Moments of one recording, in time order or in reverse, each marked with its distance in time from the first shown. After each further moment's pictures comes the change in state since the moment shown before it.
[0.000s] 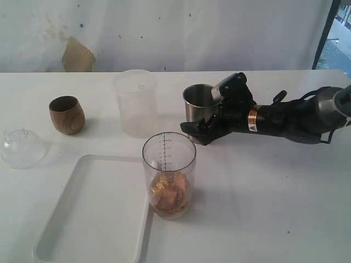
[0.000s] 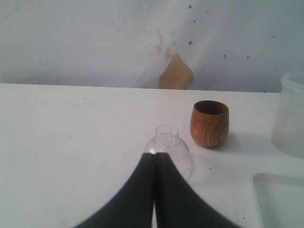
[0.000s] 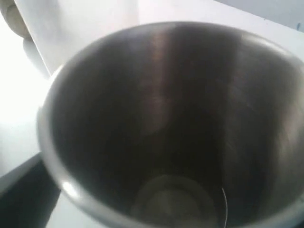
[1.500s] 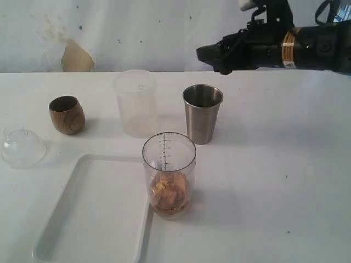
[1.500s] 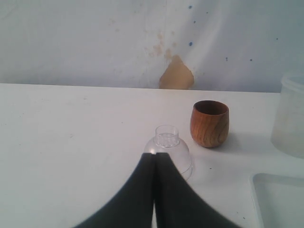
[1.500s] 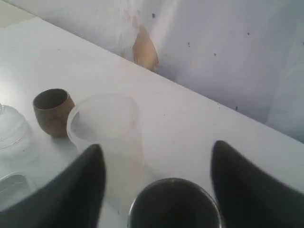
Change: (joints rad) left arm 0.000 0.000 0.000 0.000 0.000 0.000; right arm 0.000 -0.492 0.004 -0.331 0.188 0.595
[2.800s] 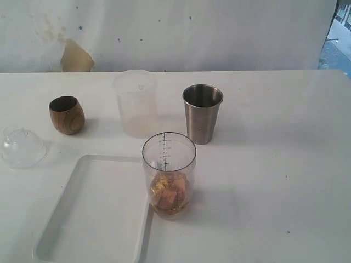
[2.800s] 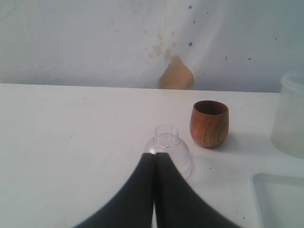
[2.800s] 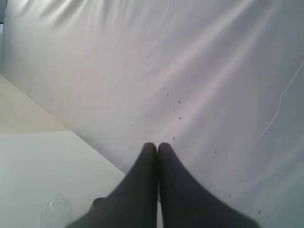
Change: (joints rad) left arm 0.000 0.000 0.000 0.000 0.000 0.000; right arm 0.000 -1.064 0.336 -0.186 -0.030 0.261
